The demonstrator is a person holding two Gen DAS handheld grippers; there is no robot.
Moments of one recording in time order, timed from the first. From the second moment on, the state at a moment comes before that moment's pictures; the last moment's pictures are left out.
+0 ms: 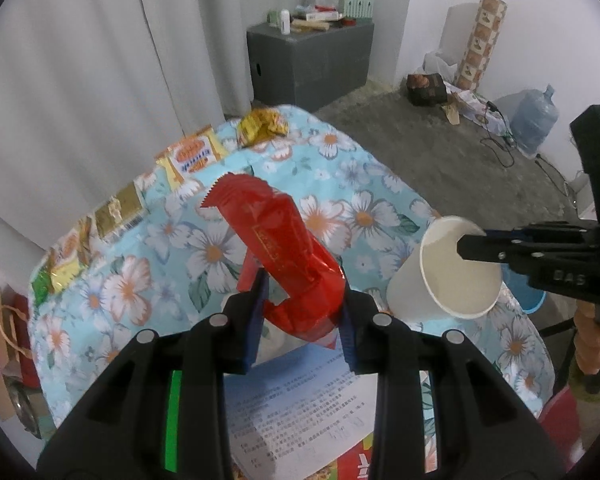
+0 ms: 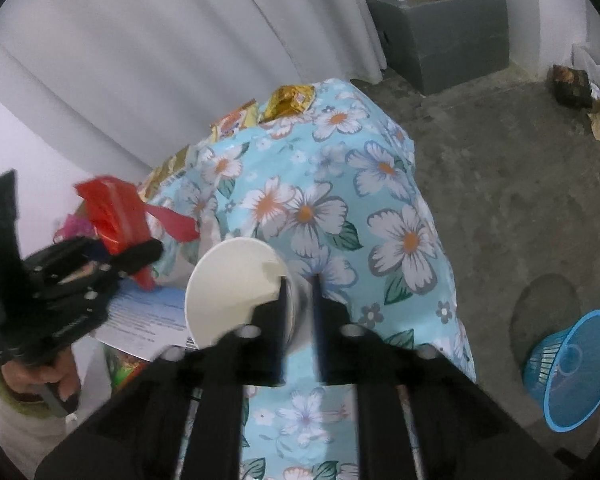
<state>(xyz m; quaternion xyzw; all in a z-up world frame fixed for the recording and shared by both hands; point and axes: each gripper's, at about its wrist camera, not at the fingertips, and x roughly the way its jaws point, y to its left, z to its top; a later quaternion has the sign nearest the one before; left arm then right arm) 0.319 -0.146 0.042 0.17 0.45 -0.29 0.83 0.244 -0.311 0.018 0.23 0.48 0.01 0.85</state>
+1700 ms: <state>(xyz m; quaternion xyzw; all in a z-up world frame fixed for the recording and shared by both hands) 0.043 -0.399 0.066 0.25 0.37 -0.53 0.72 -0.096 -0.516 0.008 0.34 0.36 -0.25 0.83</state>
